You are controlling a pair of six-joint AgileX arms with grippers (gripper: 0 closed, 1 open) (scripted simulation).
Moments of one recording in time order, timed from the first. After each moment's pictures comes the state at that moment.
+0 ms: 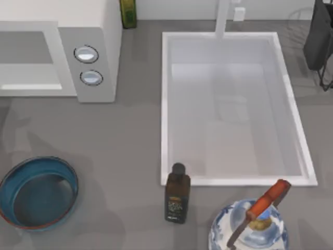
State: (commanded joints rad) left arm 0.22 1.56 0.42 0.86 -0.12 -0.02; right arm 0.00 0.00 0.00 0.00 0.00 0.00
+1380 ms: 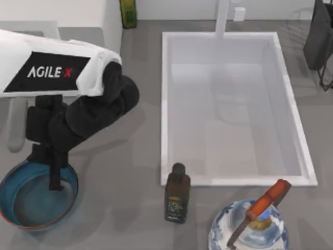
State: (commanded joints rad) left arm -0.51 2.12 1.30 -1.26 -0.65 -2.37; right arm 0.00 0.00 0.00 0.00 0.00 0.00
